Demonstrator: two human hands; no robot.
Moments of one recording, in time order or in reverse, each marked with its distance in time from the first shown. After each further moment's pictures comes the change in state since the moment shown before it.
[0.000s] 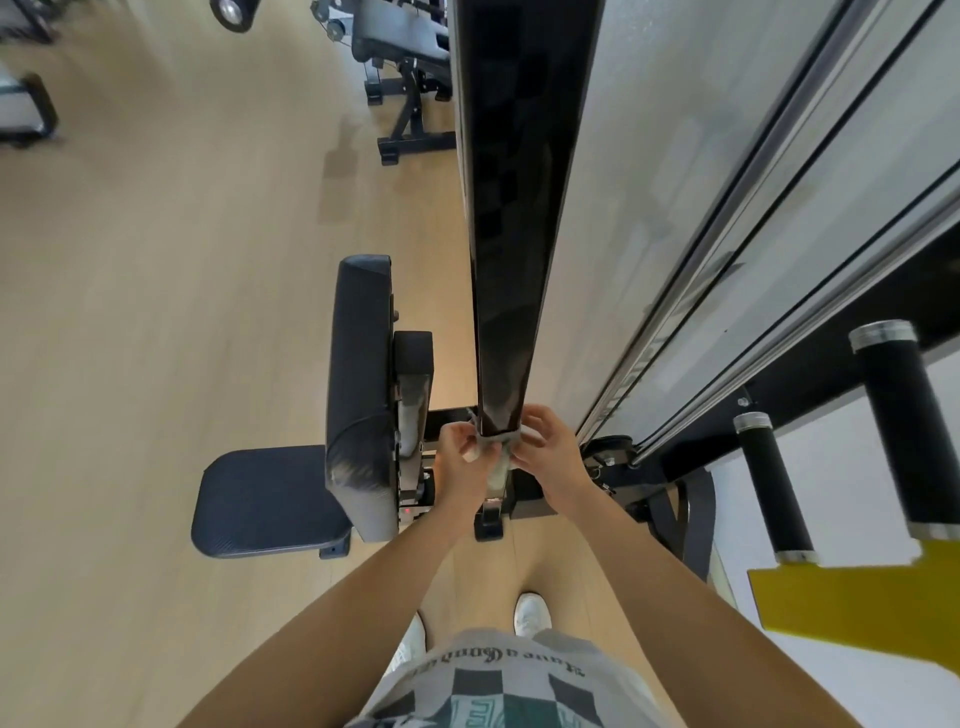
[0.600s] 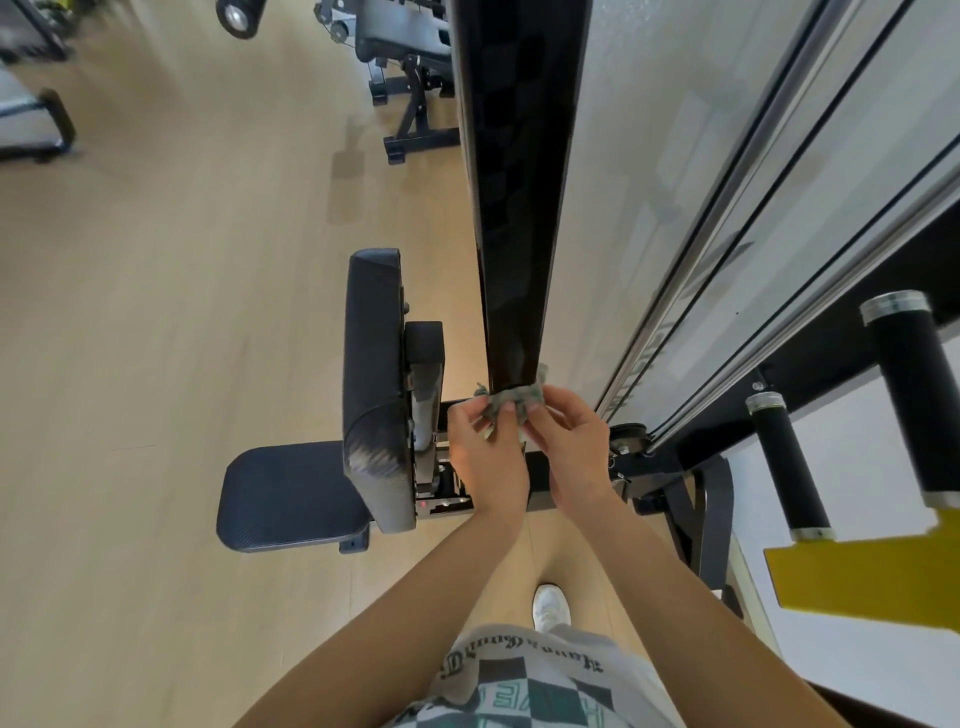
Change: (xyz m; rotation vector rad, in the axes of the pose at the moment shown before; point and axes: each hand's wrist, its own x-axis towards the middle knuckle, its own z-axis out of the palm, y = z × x) left_hand -0.060 0.060 0.017 -0.111 0.327 0.209; right_hand -0.041 -0.030 0.022 0.131 0.201 -0.167
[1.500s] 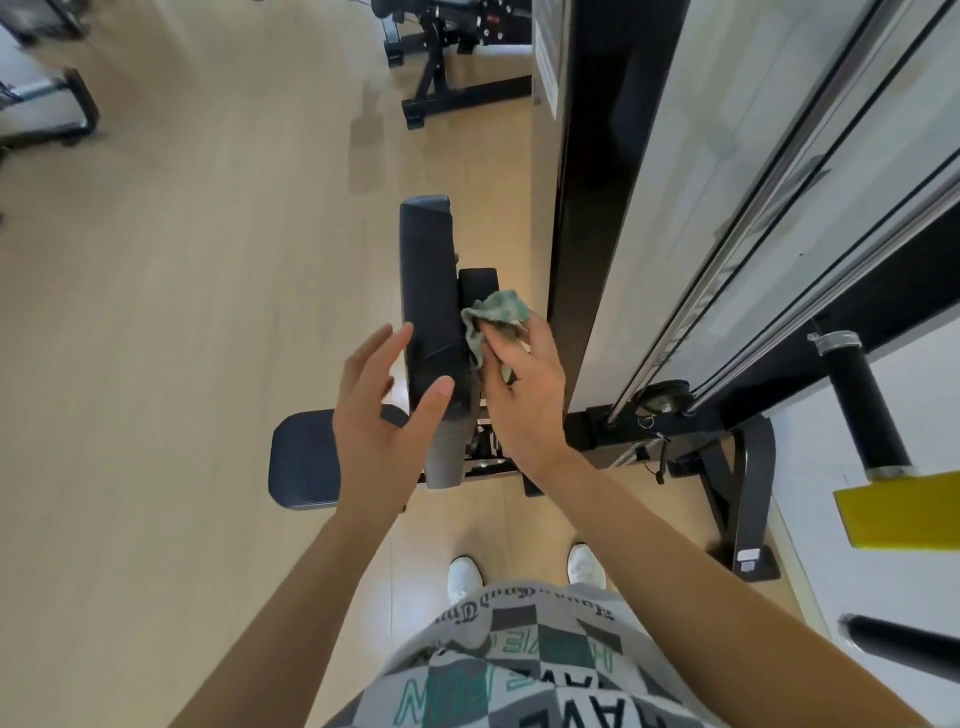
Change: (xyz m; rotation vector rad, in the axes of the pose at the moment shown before) left_hand 0.037 0.053 -0.173 0.277 -0.240 0.484; right_hand -0.036 -0.007 0.103 -0.583 0.001 -0.676
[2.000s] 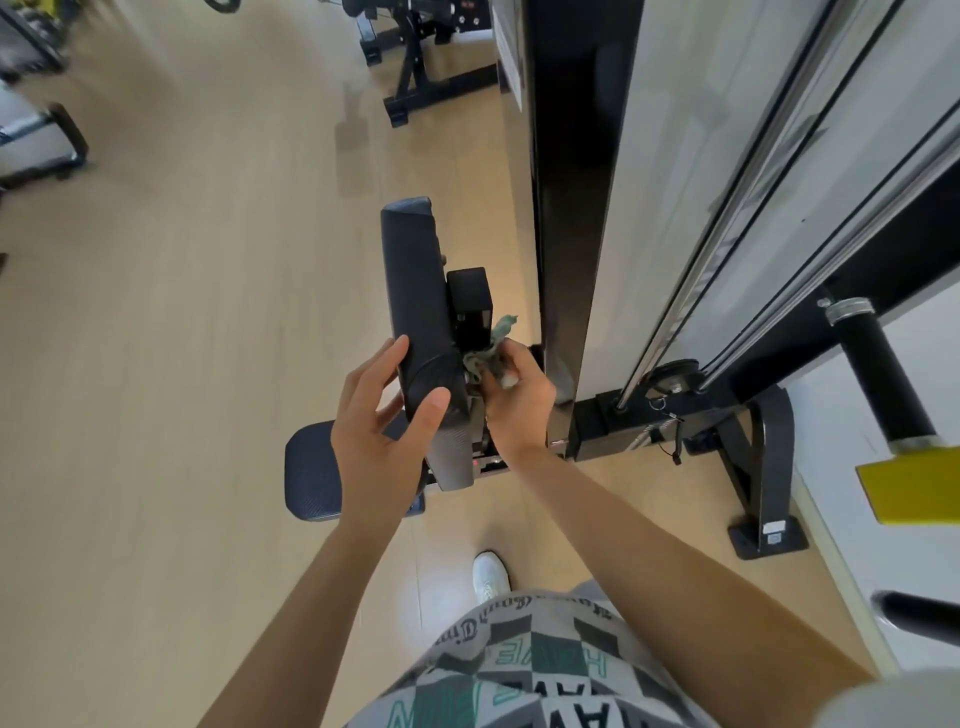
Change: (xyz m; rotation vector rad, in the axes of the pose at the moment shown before) left_hand 0.006 -0.010 0.001 -0.047 -0.028 0.003; right_hand -0.010 0.029 0.037 0.176 0.024 0.560
